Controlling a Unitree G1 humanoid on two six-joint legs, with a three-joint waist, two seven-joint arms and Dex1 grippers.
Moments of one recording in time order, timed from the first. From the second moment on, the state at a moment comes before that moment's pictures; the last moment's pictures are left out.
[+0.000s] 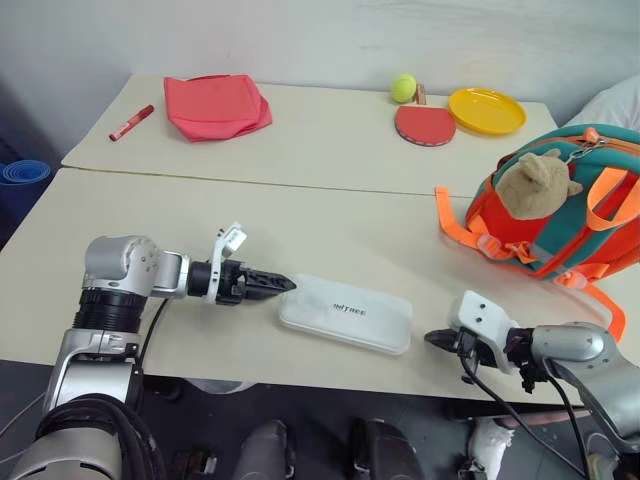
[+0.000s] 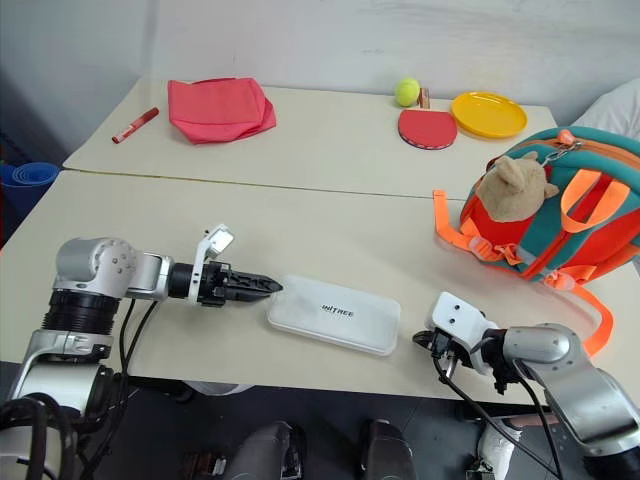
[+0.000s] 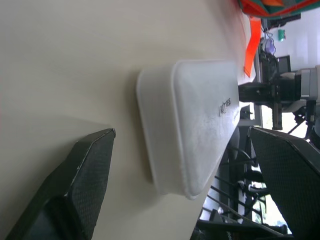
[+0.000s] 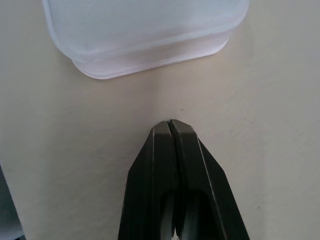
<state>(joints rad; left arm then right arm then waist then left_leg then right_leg) -0.80 0.62 -0.09 0.33 -0.70 1.57 -0.87 -0.02 -0.91 0.04 -0.42 0.25 0.62 0.90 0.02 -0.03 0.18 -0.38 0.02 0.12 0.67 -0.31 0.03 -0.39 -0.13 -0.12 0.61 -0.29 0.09</state>
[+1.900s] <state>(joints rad) -0.52 0.58 -0.02 0.01 -0.69 0.73 -1.27 -0.31 -0.75 -0.45 0.17 0.52 0.24 0.93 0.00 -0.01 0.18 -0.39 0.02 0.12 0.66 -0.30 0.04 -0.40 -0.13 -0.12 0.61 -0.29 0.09</state>
